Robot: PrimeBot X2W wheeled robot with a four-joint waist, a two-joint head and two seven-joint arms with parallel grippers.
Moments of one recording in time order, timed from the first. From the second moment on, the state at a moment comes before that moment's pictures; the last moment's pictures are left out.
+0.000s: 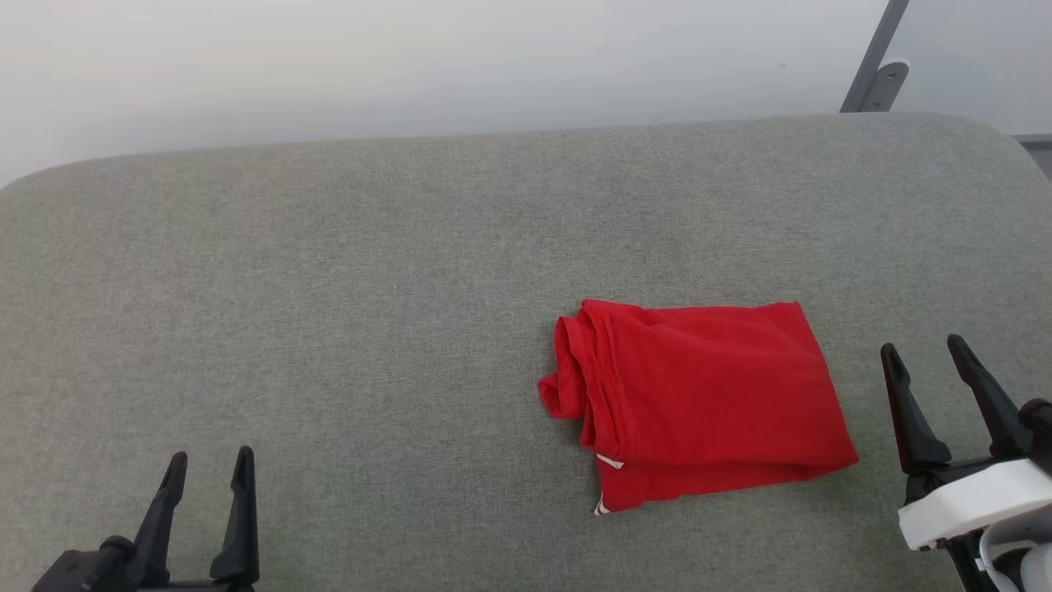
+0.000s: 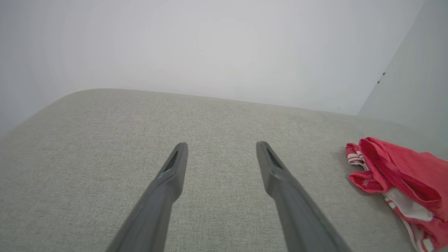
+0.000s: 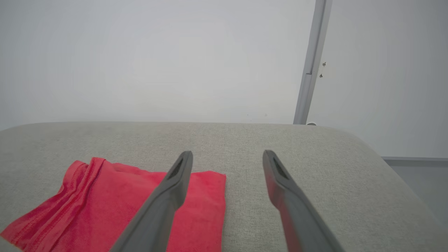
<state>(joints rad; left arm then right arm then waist) 0.16 0.22 0.03 0.06 -0.38 -0.13 -0.26 -0.06 -0.33 0.03 0.15 0.38 0.13 -0.18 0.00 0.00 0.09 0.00</state>
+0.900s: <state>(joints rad) 0.05 0.20 -0.04 0.04 -0.38 -0.13 -0.26 -0.15 -0.46 0.12 0.07 0.40 0.13 0.32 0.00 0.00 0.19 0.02</state>
